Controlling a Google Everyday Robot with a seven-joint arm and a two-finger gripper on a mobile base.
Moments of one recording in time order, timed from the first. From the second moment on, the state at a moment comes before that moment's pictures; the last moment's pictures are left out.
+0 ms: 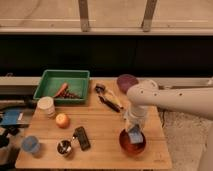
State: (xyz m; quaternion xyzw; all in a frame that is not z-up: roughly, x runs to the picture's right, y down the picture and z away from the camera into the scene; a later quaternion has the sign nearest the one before) arm 0.161 0.205 0.740 -0.29 0.28 0.65 0.65
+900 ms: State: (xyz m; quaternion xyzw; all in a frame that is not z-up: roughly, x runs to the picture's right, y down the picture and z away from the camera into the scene) arm 0.126 0.225 0.704 -0.31 0.24 0.62 0.68
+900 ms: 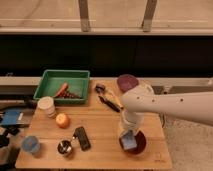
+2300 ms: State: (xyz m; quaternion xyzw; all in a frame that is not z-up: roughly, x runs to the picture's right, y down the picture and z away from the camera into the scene) arm 0.154 0.193 0.720 -0.29 0.23 0.65 0.66
